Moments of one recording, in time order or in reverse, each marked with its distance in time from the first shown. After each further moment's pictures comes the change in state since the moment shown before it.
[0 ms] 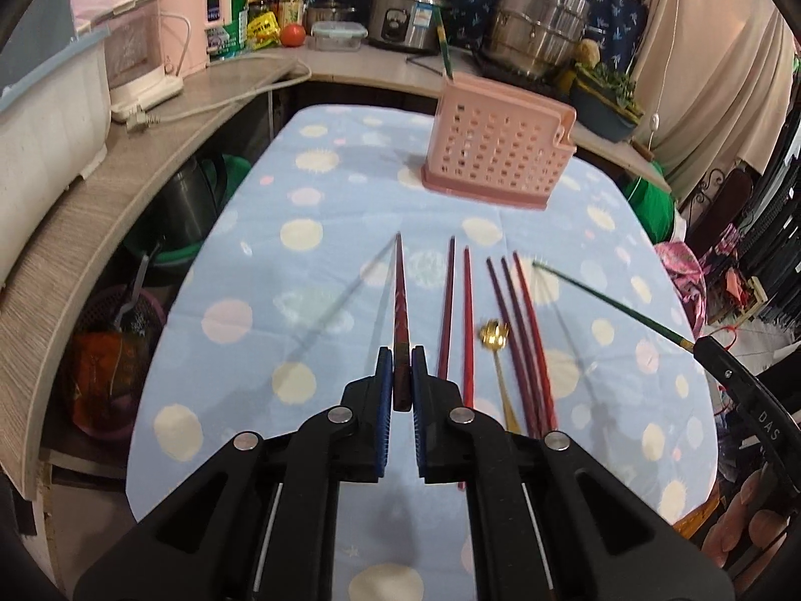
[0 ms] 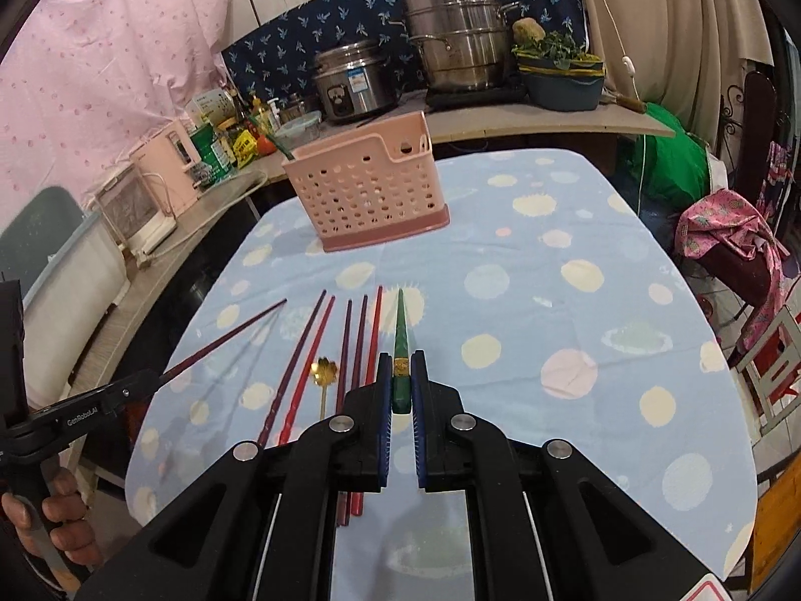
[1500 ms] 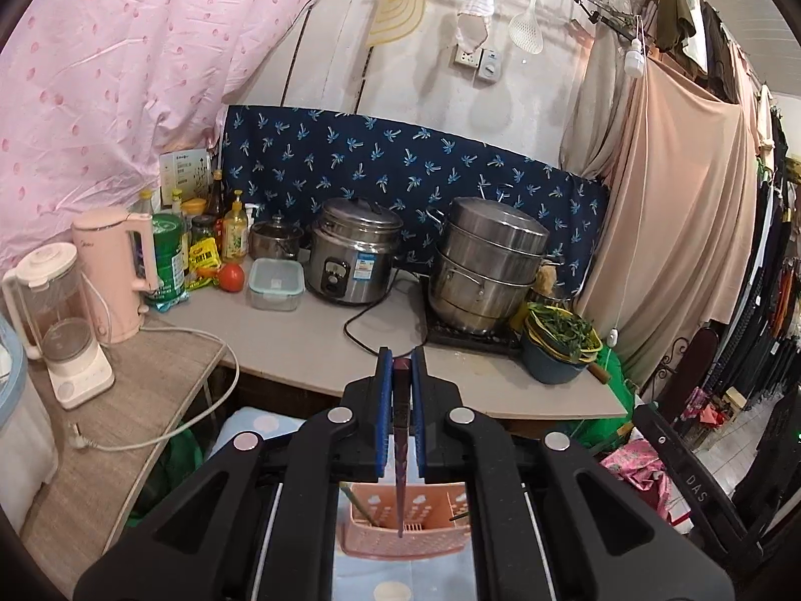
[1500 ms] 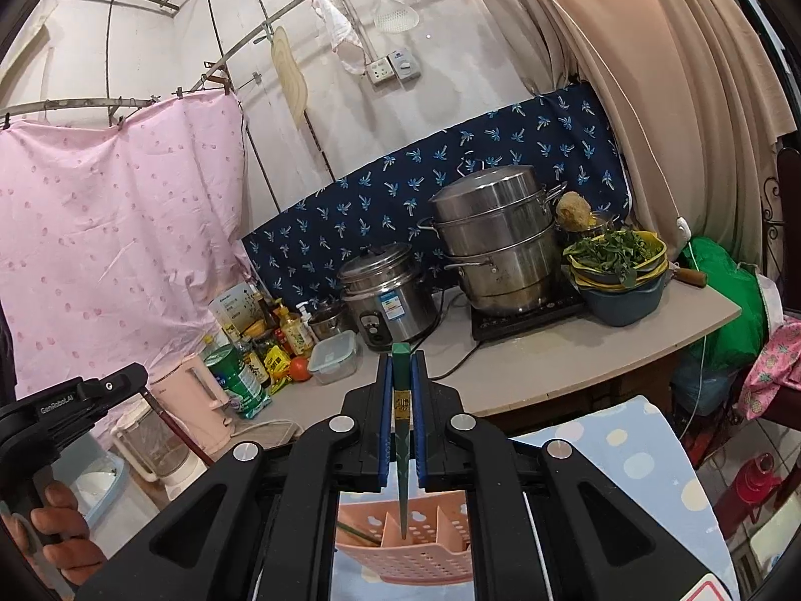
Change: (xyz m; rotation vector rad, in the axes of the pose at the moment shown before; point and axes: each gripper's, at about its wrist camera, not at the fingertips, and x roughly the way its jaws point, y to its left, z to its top) left arm -0.053 -0.074 0.303 0.012 -0.500 -0.105; right arm 0.044 0.015 0.288 0.079 -0.414 0.126
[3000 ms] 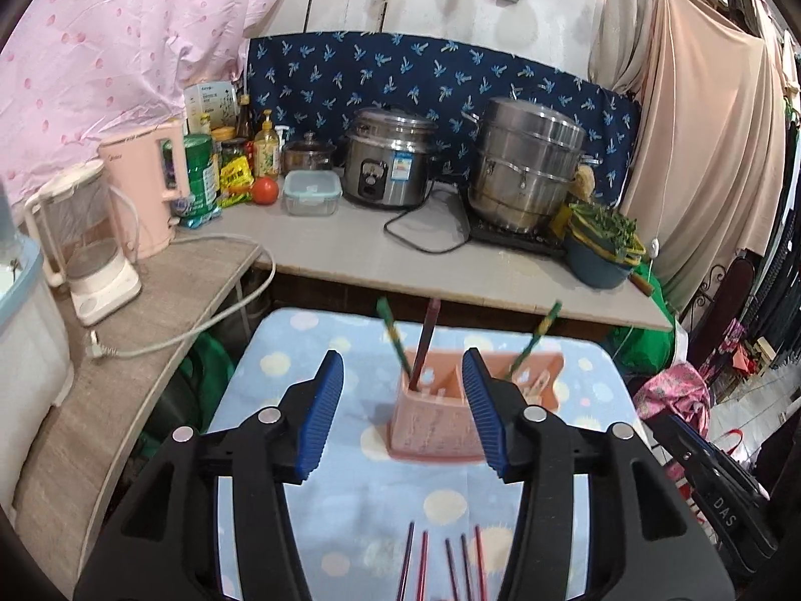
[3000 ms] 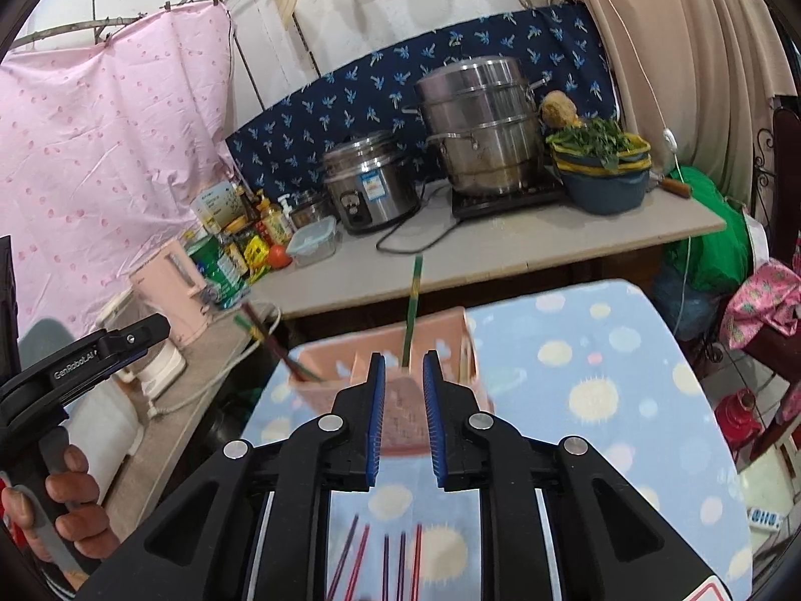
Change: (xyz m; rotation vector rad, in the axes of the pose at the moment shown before) left arm 0.003 0.028 -0.118 0.035 0.201 0.103; right arm -0.038 -0.017 -0.126 -0.019 0.269 -0.050
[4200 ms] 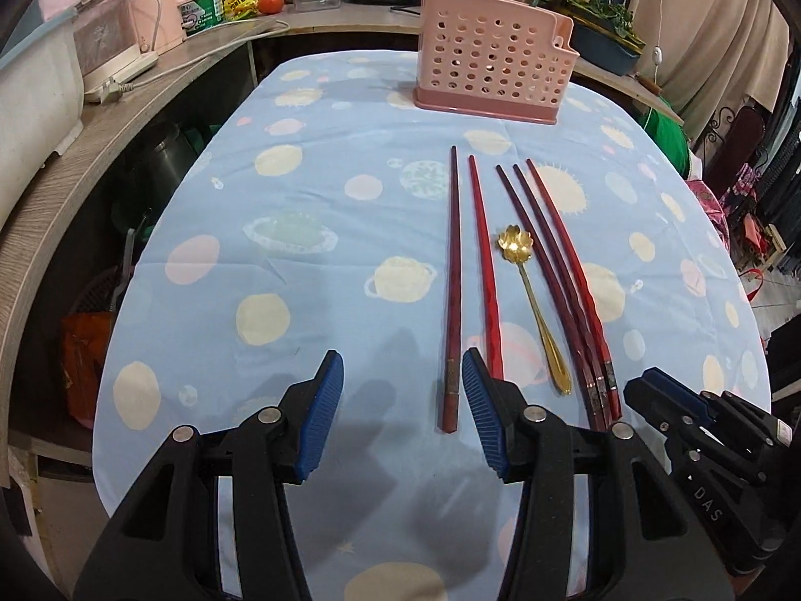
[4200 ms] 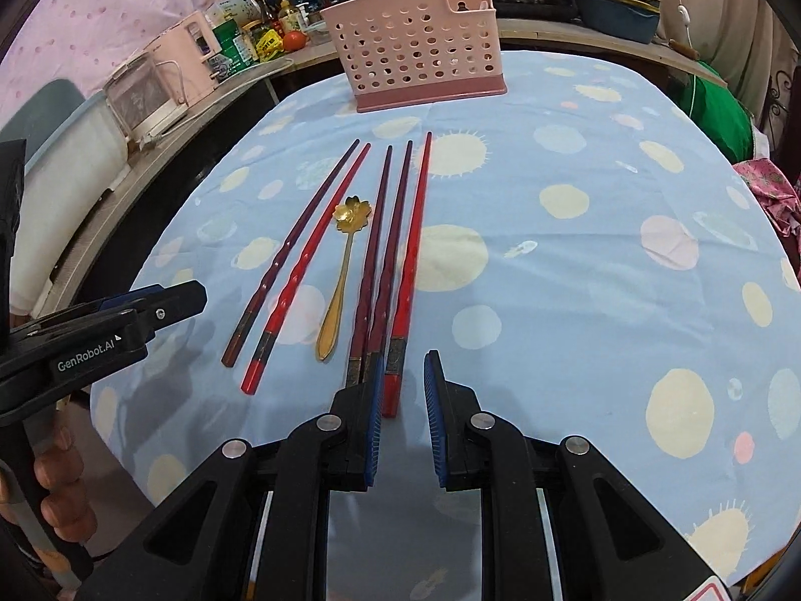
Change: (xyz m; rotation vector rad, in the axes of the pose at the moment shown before) left arm -0.032 0.030 -0.260 0.076 0.407 0.030; right arm -0.026 0.011 -0.248 -0.144 0.401 -0.054
